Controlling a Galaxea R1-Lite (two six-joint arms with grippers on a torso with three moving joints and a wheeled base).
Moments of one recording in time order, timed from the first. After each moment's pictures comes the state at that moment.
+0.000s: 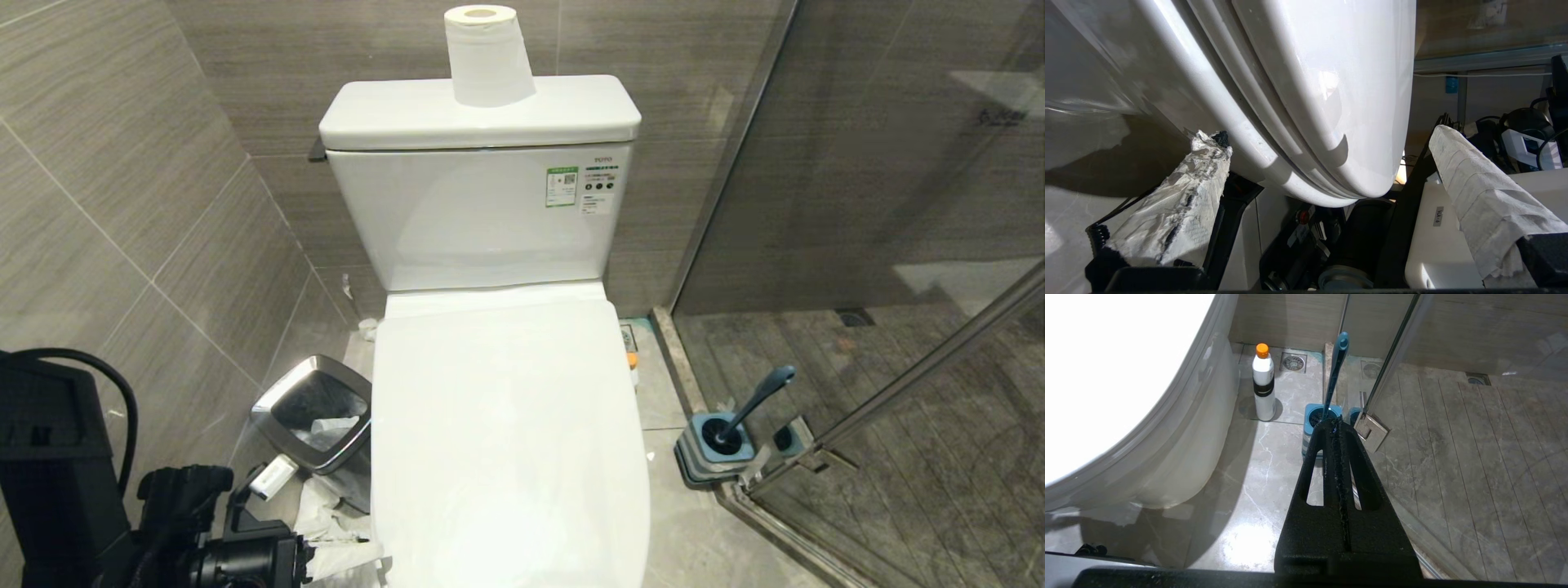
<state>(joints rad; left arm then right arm) 0.11 2.22 -0.29 -0.95 -1.18 0.03 0.01 0.00 0.00 0.00 0.03 -0.08</state>
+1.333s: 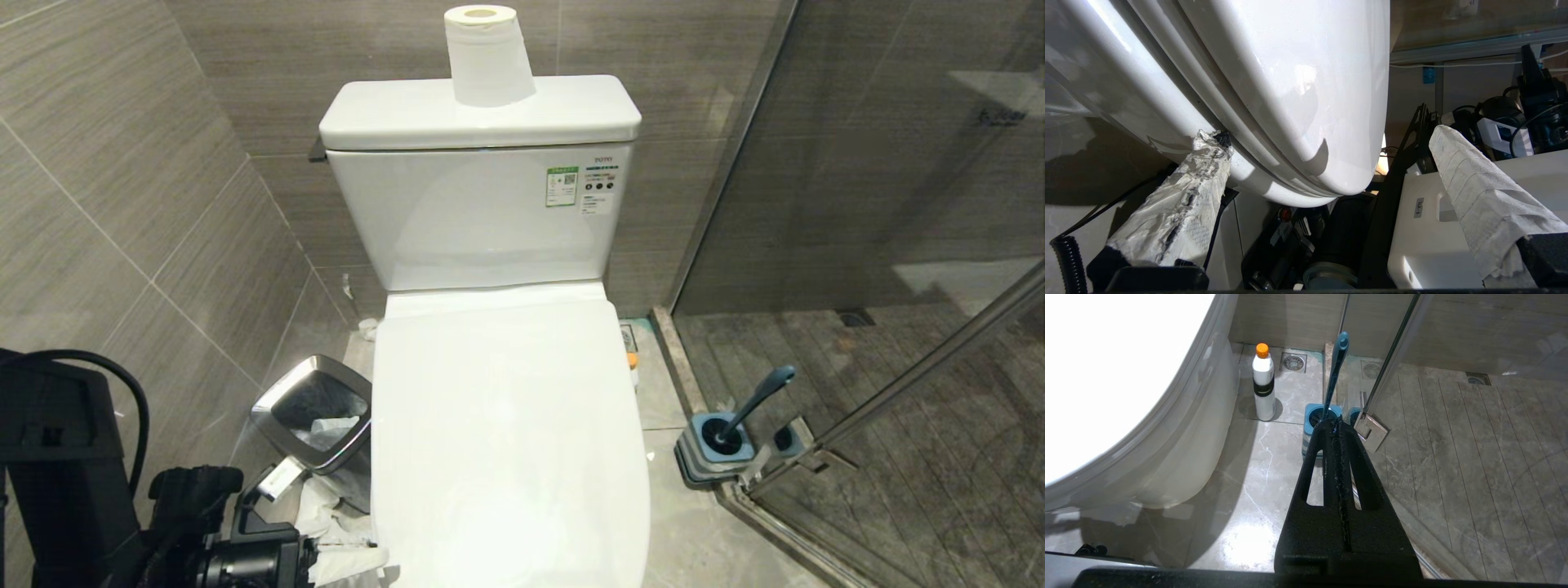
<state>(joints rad) 0.07 2.22 -0.29 -0.95 -1.23 0.02 0.01 0.00 0.00 0.00 0.03 -0.08</state>
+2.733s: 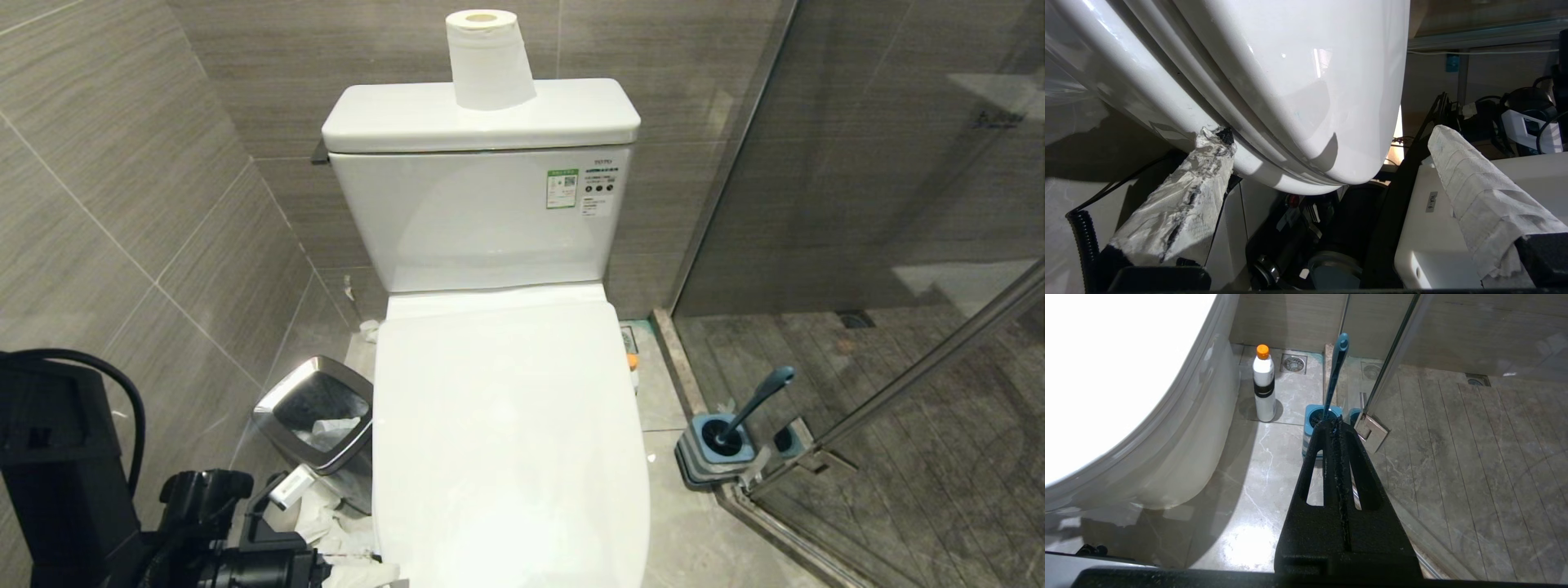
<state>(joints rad) 0.03 2.20 -0.29 -0.83 -1.10 0.09 0.01 0.00 0.00 0.00 0.03 -0.08</state>
